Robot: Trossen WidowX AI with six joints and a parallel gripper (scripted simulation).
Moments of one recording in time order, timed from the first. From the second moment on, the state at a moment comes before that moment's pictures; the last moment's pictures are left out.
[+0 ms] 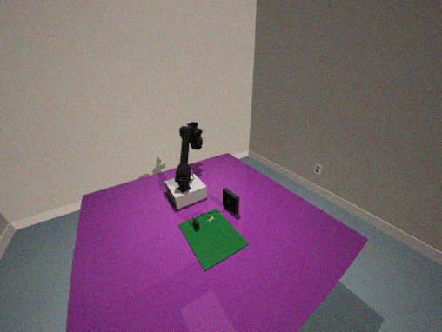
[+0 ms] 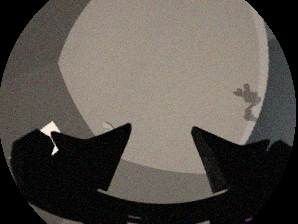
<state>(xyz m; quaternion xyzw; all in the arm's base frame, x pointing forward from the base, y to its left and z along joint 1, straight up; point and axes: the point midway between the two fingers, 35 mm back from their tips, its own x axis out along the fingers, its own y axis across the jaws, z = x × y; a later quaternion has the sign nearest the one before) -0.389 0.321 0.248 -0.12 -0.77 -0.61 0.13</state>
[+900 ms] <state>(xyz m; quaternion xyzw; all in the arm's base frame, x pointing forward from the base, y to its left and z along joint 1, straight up) -0.115 0.512 0.219 -0.32 -0.62 -0.66 -0.30</state>
